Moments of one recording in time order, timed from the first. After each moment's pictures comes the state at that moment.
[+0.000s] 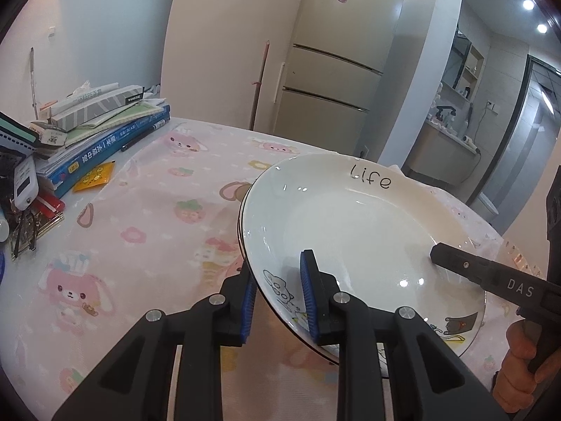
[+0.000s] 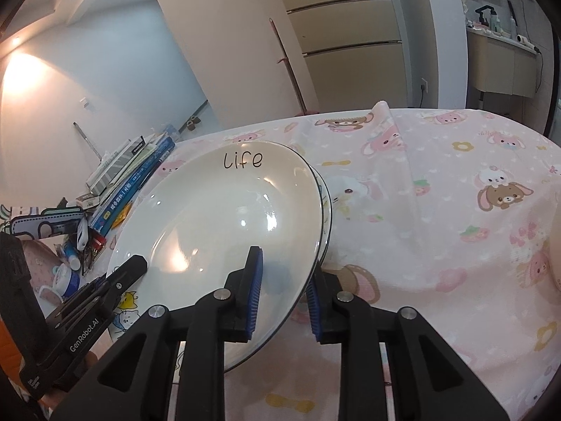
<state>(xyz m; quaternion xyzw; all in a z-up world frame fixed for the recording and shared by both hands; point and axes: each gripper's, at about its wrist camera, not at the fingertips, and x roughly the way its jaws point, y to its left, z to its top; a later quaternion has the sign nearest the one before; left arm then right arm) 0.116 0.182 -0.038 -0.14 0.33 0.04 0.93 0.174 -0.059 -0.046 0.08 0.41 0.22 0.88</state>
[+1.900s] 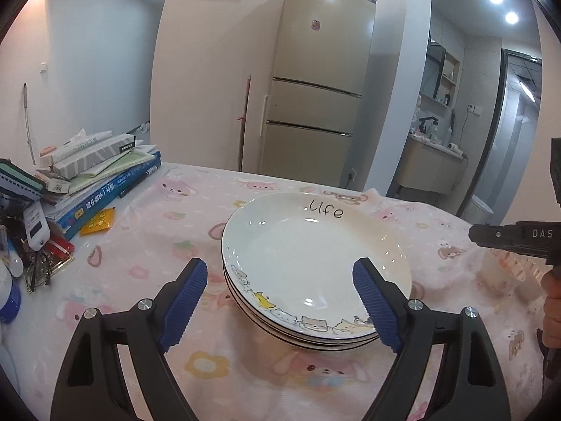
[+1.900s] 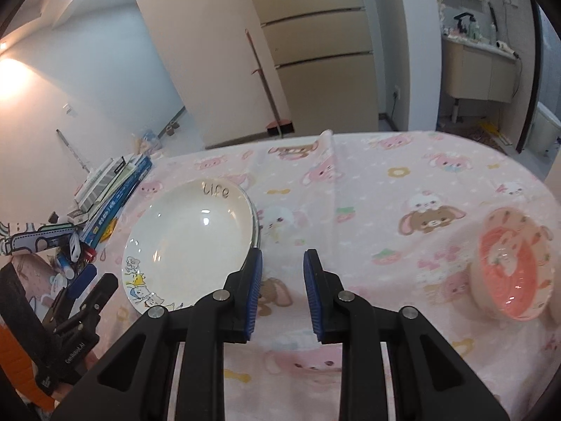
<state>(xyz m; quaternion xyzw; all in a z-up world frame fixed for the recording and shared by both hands) 0.095 0.169 -0.005 -0.09 0.26 0.02 0.96 0.170 -0.130 0.013 0.07 0.41 0.17 0.89</state>
